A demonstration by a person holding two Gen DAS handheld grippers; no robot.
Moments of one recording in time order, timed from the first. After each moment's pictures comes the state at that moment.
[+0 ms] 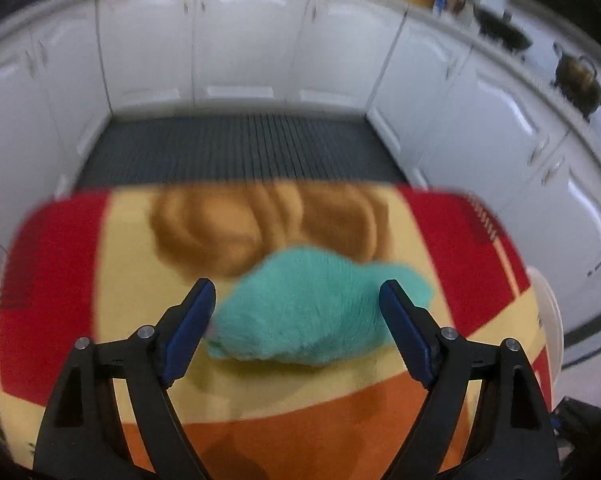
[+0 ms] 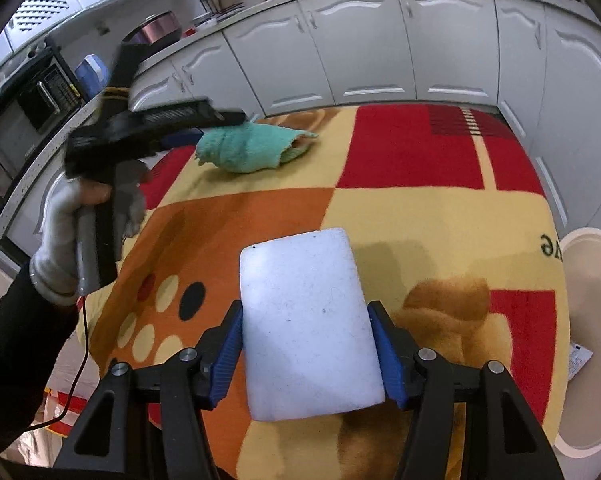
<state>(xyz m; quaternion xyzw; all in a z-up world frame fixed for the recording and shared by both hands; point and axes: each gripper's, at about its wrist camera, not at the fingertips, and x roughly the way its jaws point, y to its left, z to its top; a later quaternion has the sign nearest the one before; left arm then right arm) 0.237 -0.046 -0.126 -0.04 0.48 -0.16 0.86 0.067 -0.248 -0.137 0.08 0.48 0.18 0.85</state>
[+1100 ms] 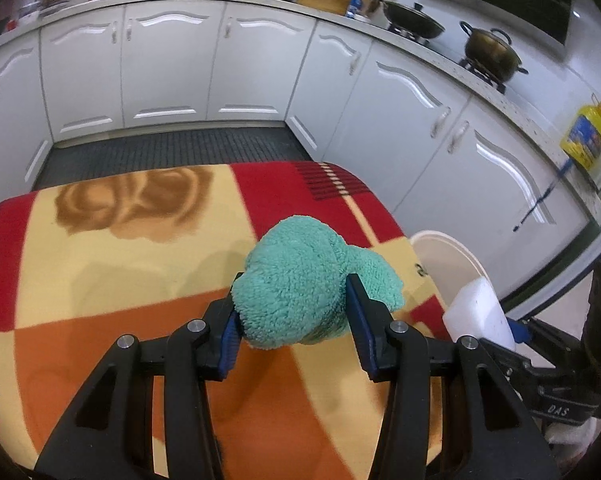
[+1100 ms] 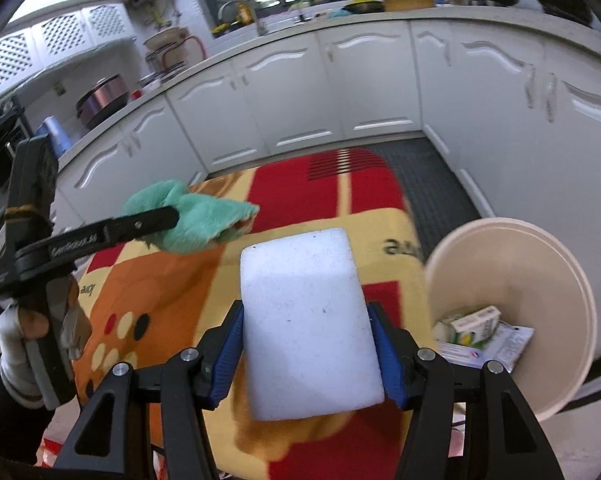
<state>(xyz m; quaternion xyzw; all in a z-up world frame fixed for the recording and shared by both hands) 0.126 -0.138 -0.079 -0.03 0.42 -0.26 0.87 0.026 -0.336 -0.098 0.11 0.41 0.06 0.90</state>
